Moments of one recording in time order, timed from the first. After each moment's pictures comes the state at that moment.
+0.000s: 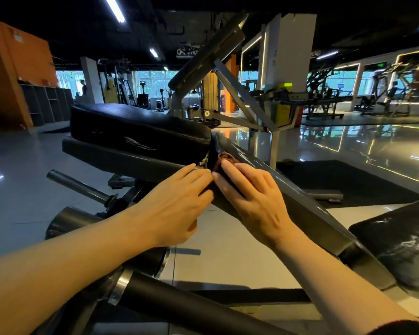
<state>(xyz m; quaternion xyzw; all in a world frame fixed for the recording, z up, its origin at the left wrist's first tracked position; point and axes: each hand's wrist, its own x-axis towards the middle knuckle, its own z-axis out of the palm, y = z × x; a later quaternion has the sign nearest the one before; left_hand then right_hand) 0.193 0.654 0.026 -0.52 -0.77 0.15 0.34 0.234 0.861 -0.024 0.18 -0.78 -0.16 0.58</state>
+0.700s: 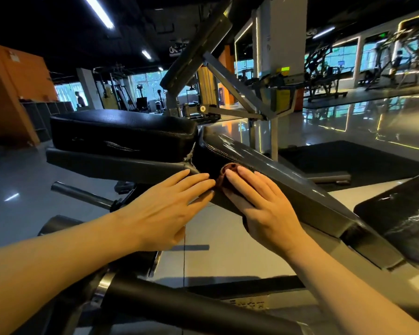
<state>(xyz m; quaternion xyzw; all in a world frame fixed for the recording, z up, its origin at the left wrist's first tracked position) 0.191 0.658 0.022 -0.54 -0.73 0.28 0.32 0.251 0.889 -0.070 0.14 -0.84 -0.12 0.51</state>
